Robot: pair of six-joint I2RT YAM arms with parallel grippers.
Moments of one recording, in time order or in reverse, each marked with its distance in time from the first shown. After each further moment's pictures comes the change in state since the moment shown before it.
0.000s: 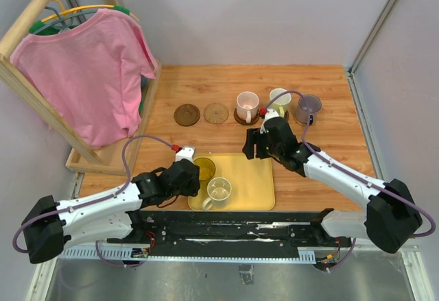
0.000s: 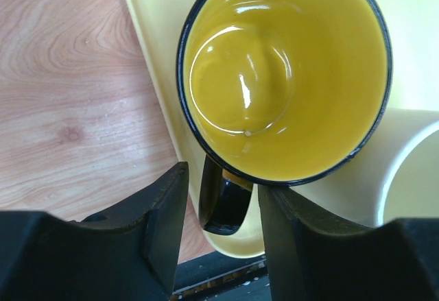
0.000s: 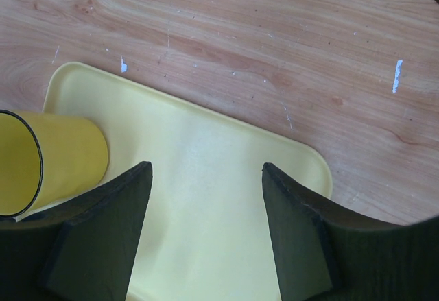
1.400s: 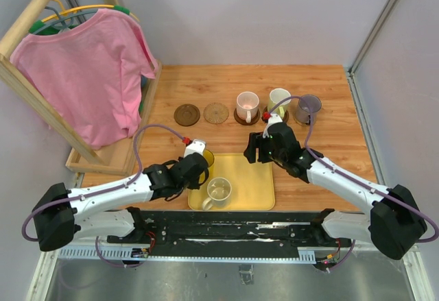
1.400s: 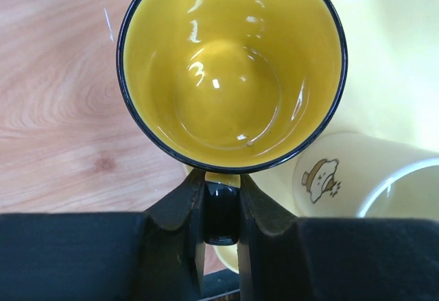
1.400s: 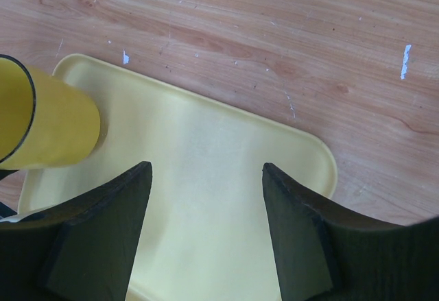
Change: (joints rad) left arm -0.035 0.157 0.148 -0.053 -0.104 0.093; right arm 0.000 -0.060 -0.088 0.055 -0.015 0.020
